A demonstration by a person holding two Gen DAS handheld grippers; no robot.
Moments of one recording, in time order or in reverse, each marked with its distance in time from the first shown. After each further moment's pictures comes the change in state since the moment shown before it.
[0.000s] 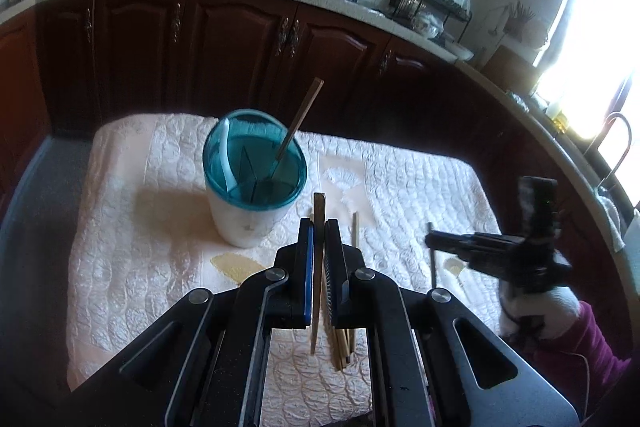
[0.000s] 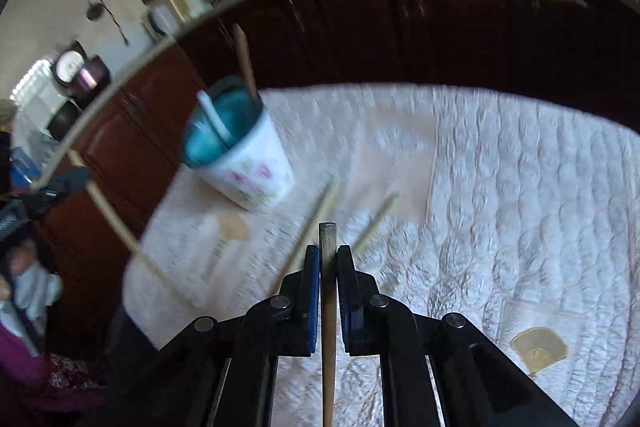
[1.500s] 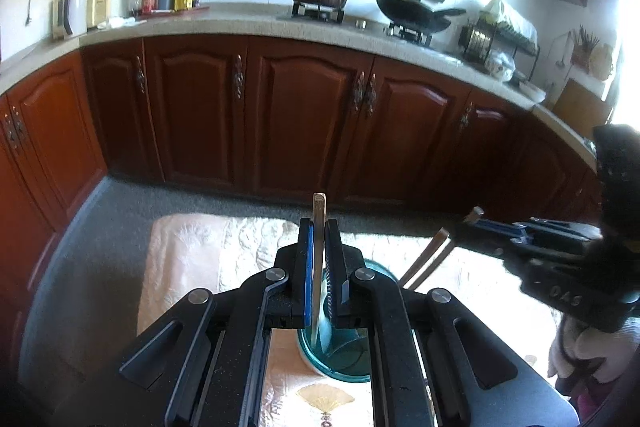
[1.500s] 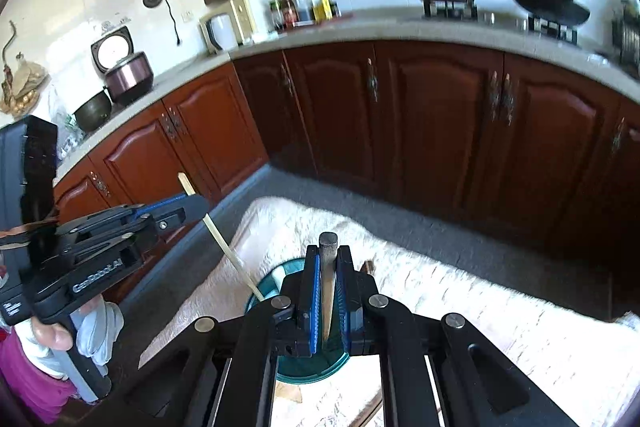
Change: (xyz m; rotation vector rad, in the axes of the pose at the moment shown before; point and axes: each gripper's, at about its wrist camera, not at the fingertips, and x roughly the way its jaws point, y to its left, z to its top) left arm 0.065 0.059 0.112 -0.019 -0.115 0.261; right arm 0.087 0.104 0.167 -0.220 -0.047 0.047
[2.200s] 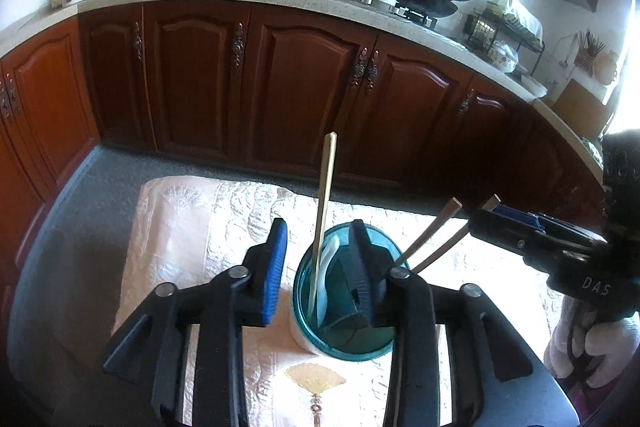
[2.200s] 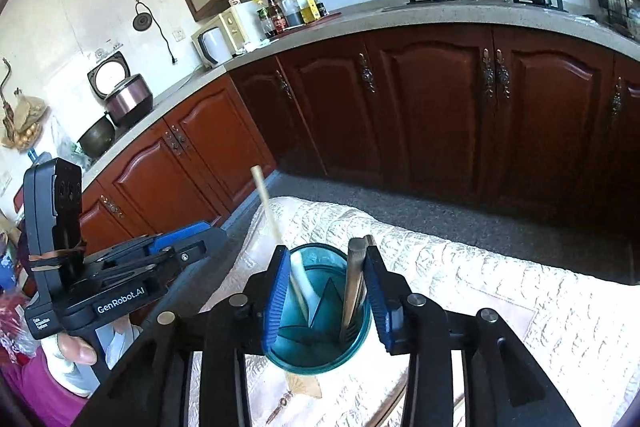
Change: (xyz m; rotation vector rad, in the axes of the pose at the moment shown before) left arm 0.006 0.005 -0.017 -0.056 0.074 -0.034; right arm -0.021 -0.012 -0.014 0.101 -0.037 0.050
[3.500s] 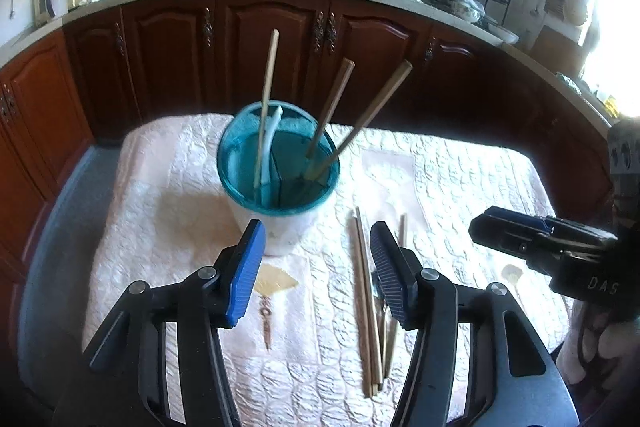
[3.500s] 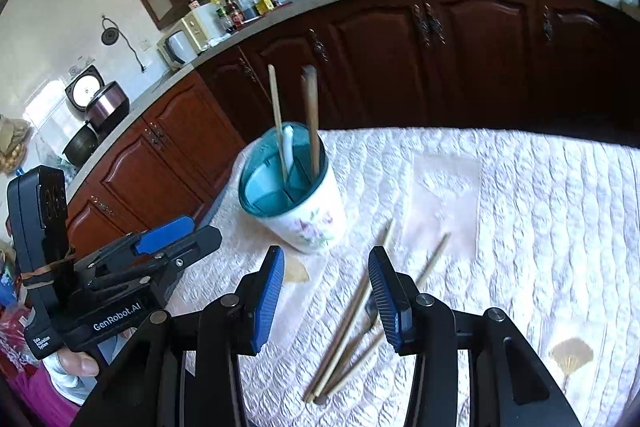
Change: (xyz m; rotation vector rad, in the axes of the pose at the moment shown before) left arm -0.038 -0.070 -0.116 0.116 0.056 -0.011; right arm -0.076 -0.016 -0.139 0.168 0.035 -0.093
